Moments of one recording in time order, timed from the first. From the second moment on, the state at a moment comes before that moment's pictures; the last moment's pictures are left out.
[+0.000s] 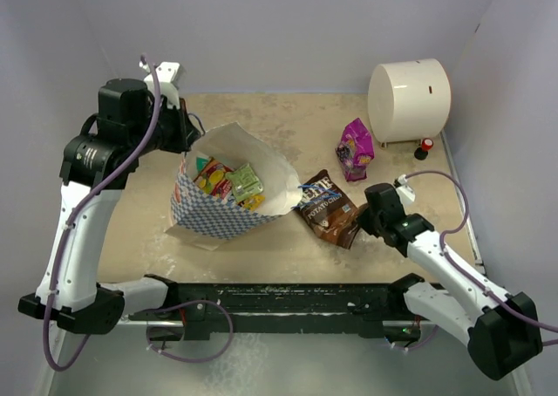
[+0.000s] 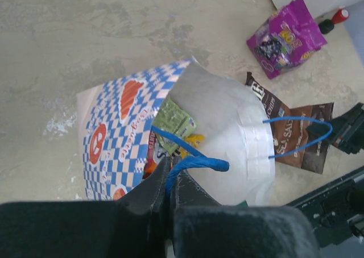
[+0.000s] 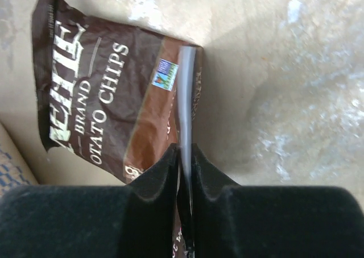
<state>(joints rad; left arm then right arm) -0.31 1.25 1.81 -1.06 0.12 -0.18 0.45 0.93 0.55 -0.51 0.29 1.08</state>
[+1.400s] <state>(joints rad) -0.31 1.27 1.78 -1.07 -0.05 -0.41 0.57 1.54 1.21 -0.24 -0.29 0.39</state>
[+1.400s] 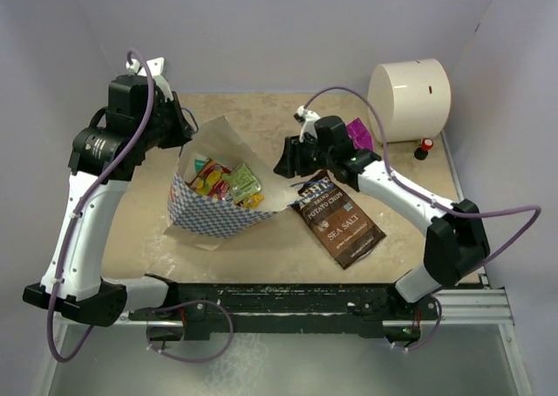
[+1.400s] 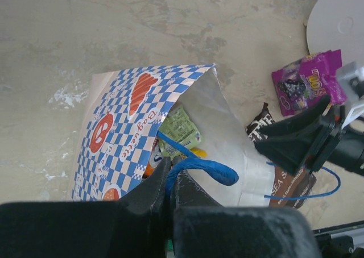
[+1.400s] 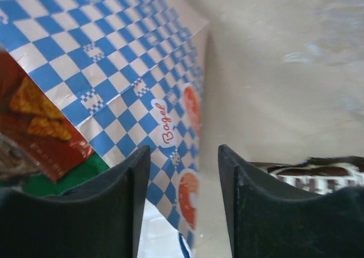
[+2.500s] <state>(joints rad) -0.26 1.15 1.58 -0.86 0.26 -0.29 1.05 1.59 1.11 0.06 -0.14 0.47</state>
